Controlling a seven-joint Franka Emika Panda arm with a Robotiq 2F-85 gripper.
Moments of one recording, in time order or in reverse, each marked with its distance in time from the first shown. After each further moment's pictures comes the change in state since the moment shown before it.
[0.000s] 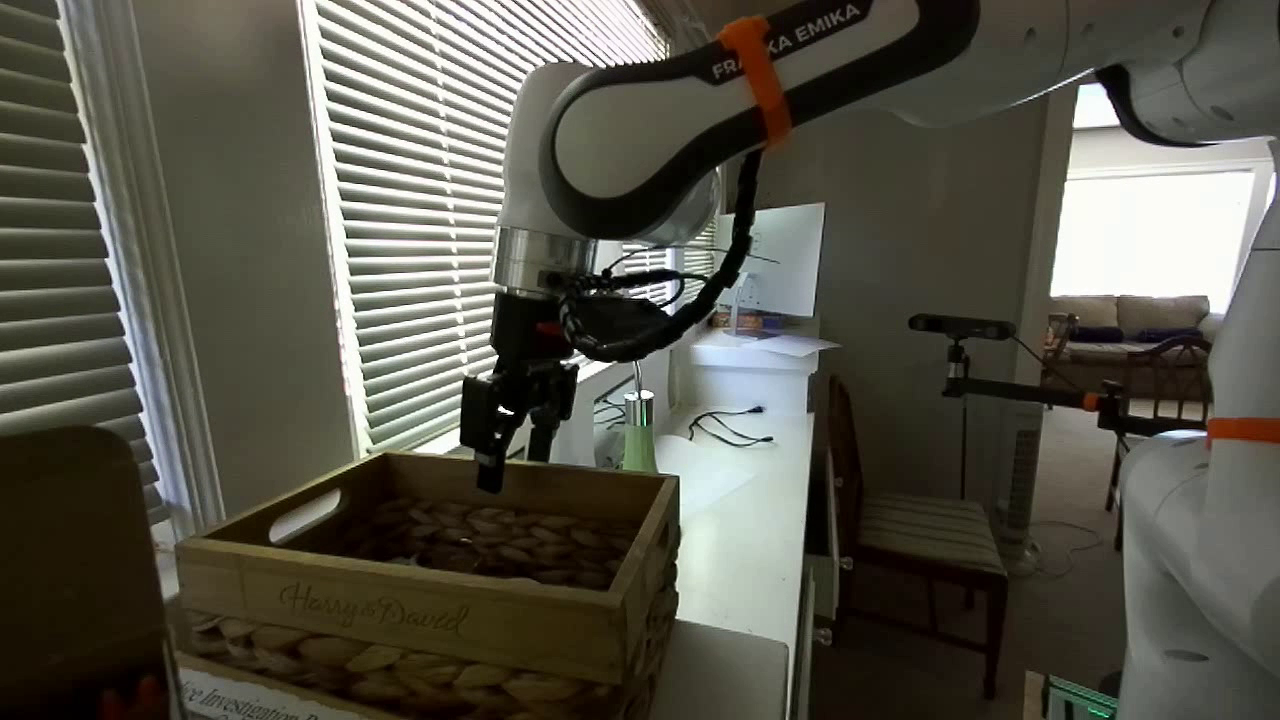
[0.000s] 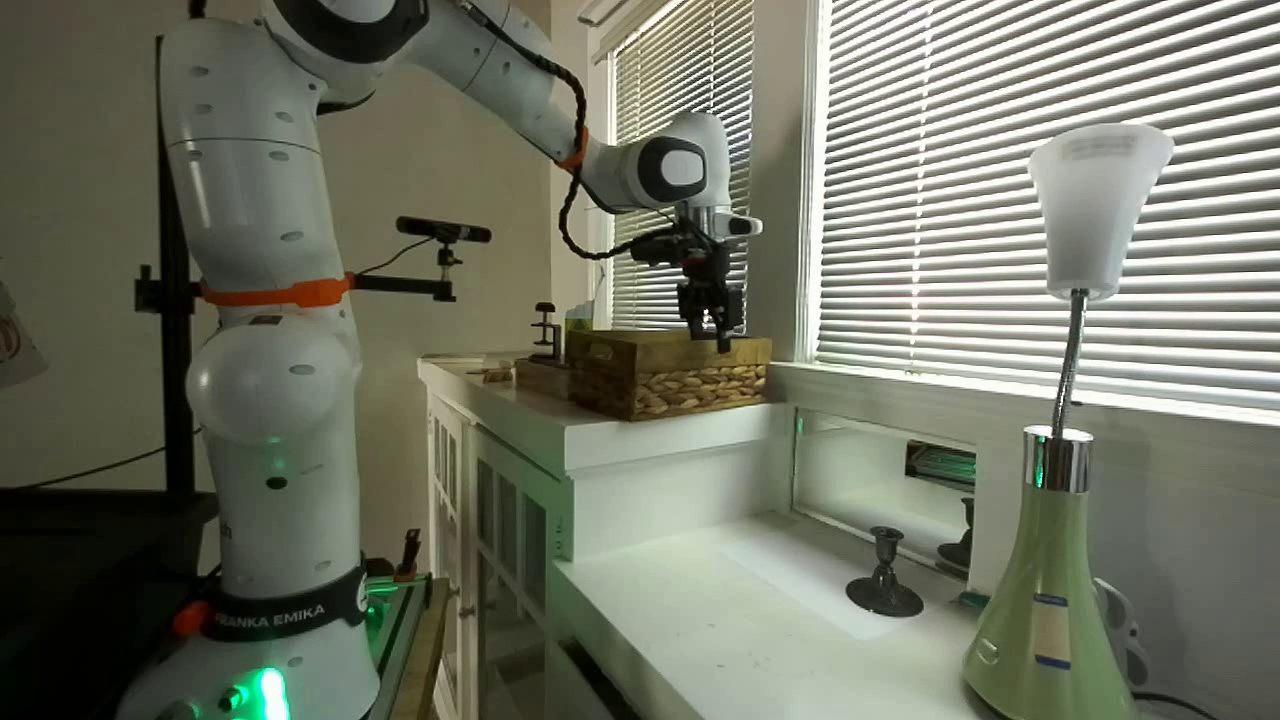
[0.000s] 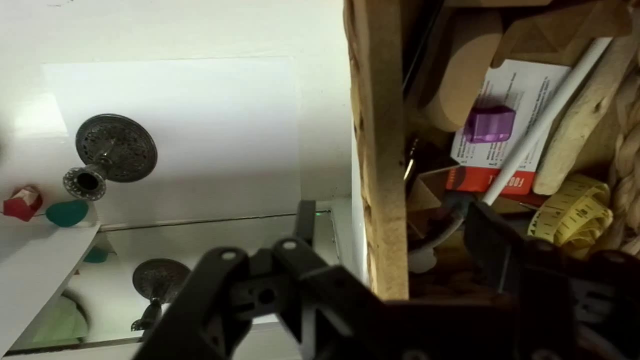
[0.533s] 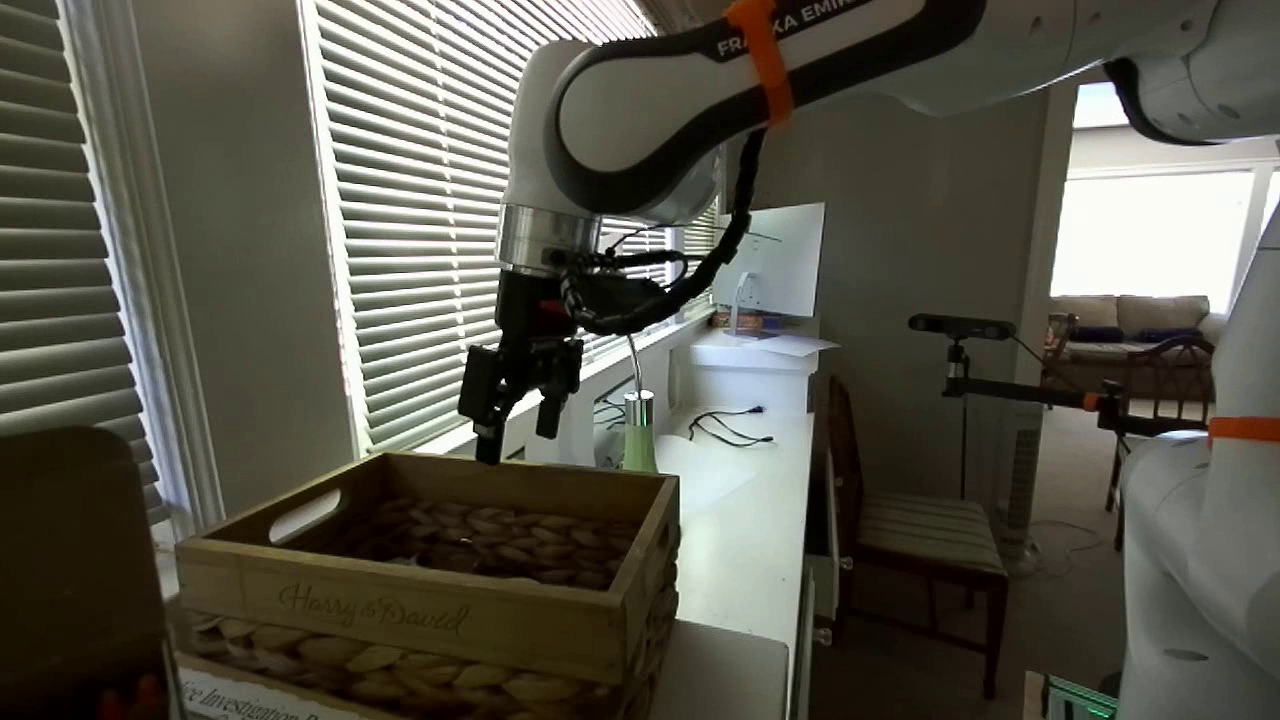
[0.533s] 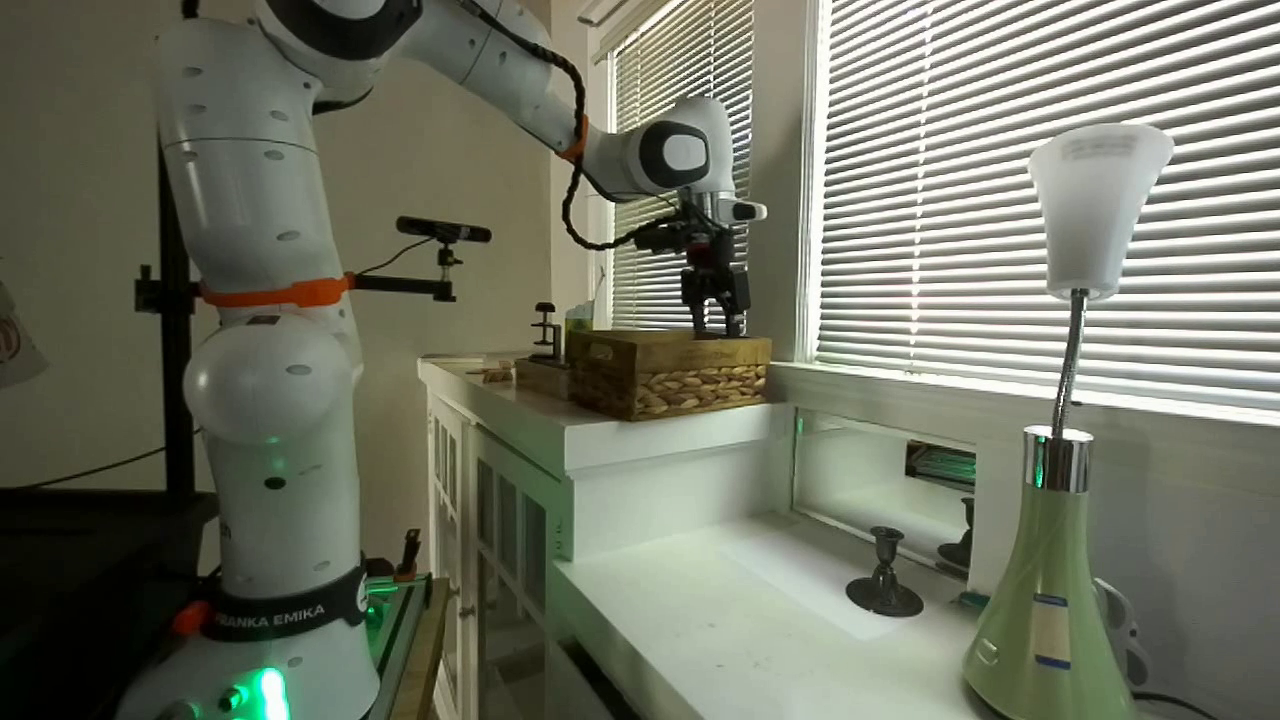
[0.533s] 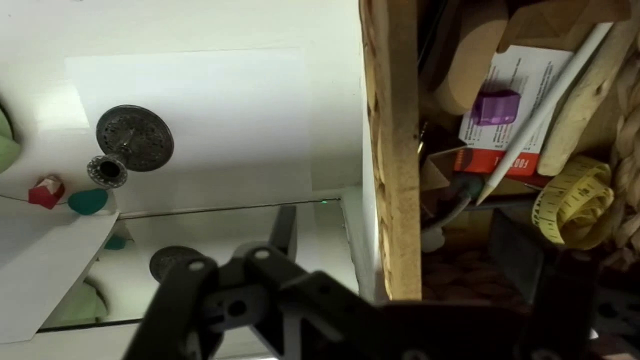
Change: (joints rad) arm -0.016 -0.014 -0.002 0.030 -0.011 -0.033 0.001
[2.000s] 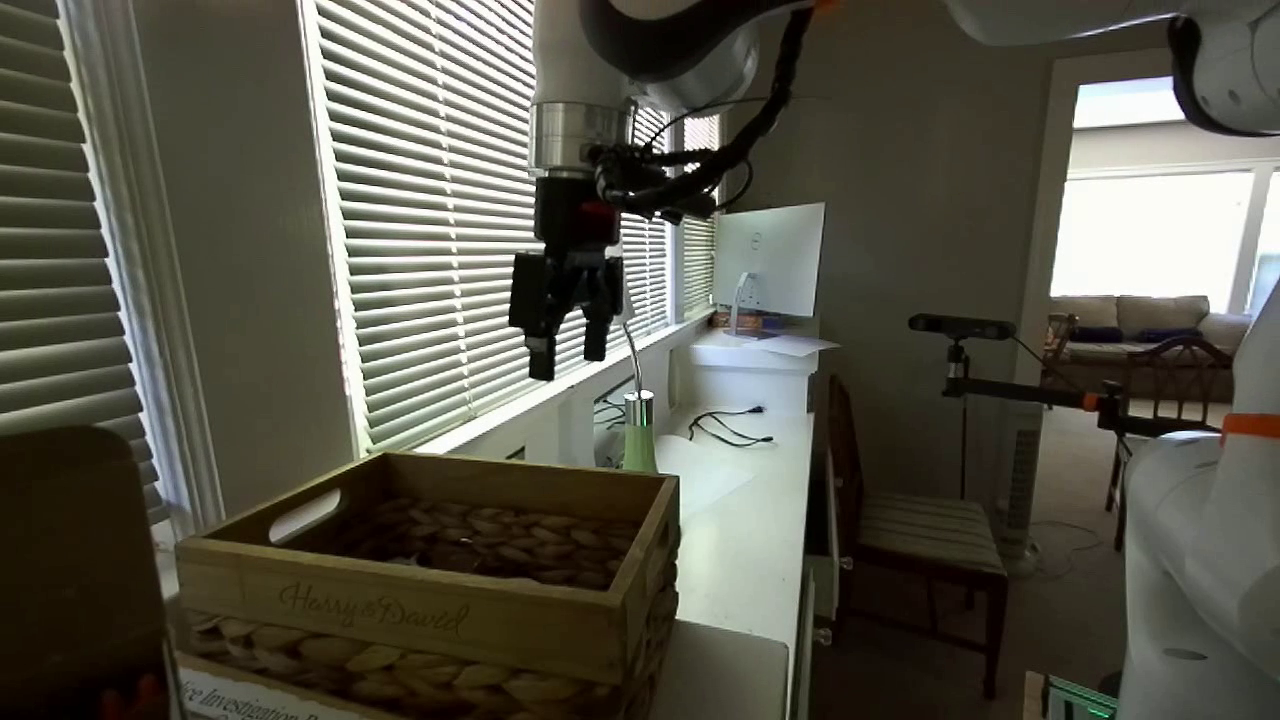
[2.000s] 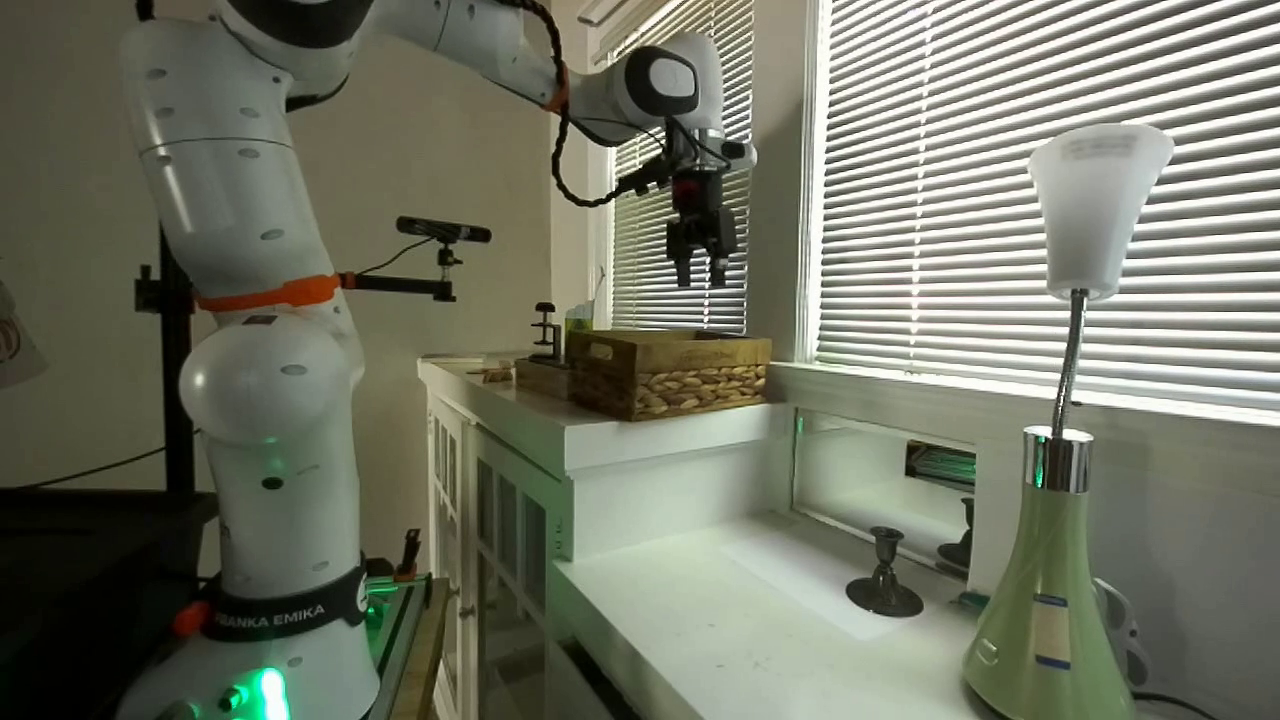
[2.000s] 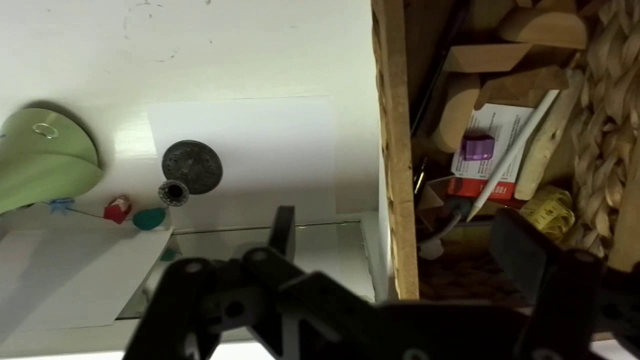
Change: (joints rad) arm -0.024 -0.083 -0.002 0.128 -0.031 -0.300 0.000
